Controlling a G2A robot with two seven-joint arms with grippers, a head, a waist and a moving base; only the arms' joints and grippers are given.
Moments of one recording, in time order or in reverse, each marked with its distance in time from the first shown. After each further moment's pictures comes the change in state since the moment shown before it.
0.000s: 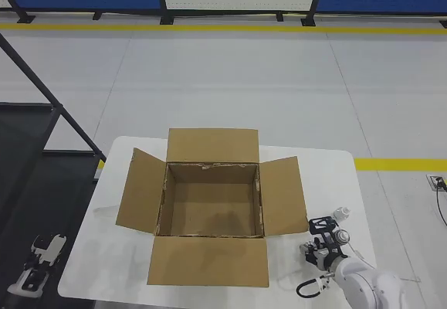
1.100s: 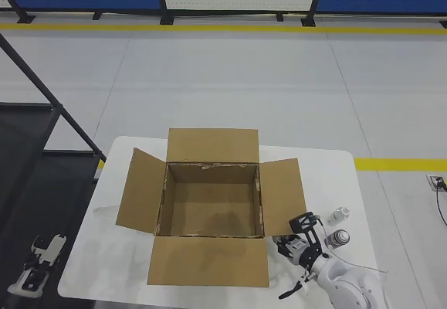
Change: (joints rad) left arm 0.000 0.000 0.000 0.000 0.000 0.000 0.000; right arm 0.018 0.019 -0.126 0.084 0.264 -0.232 -0.376
